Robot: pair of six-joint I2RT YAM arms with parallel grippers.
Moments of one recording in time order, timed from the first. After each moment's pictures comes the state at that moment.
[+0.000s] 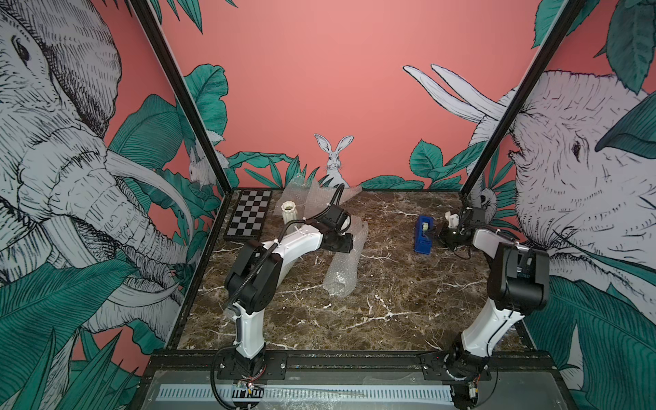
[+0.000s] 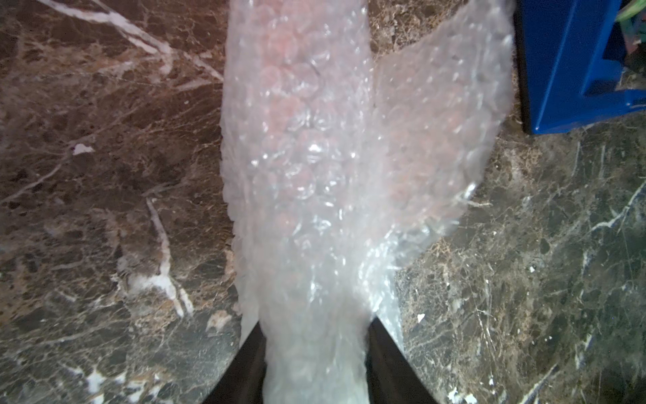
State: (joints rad) left arm -0.66 1.91 1.41 -0.50 0.18 -0.37; right arm -0.23 1.83 1.15 -0.32 -0.67 0.34
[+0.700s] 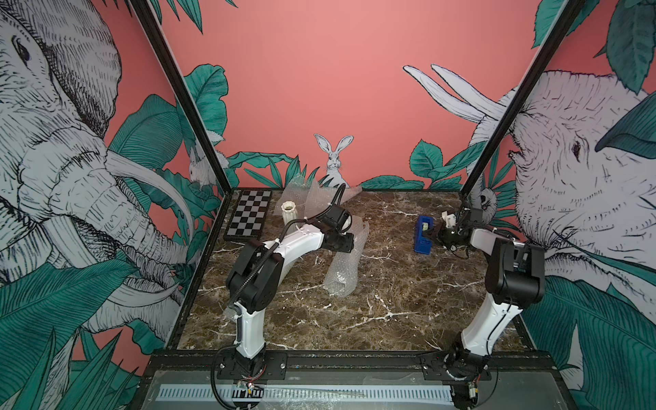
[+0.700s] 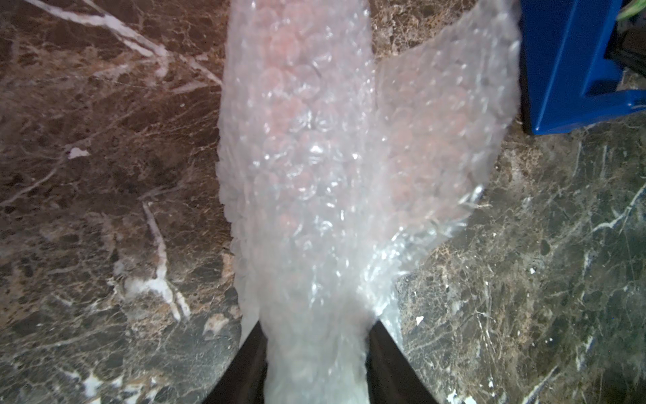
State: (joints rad) left arm -0.66 1.92 1.43 -0.51 0.17 -0.37; right arm -0.23 1.89 1.17 -0.27 -0.75 0.35
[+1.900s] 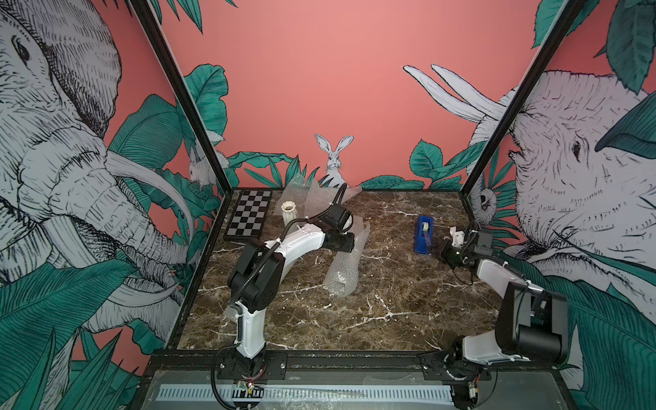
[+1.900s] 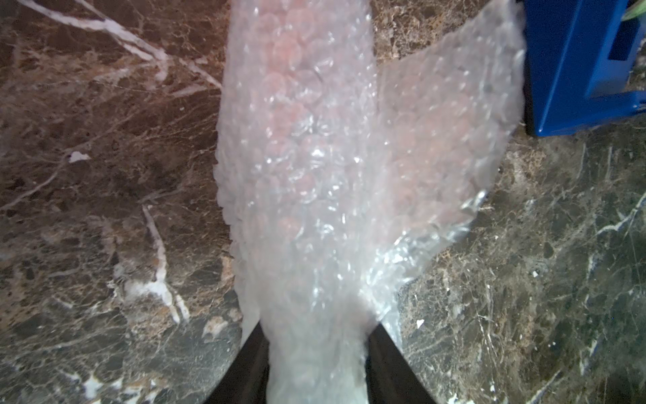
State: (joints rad) left arm -0.67 1.93 1.44 -0.52 0.15 -0.37; right arm -0.23 1.44 0.72 -0.14 -0.67 0.47
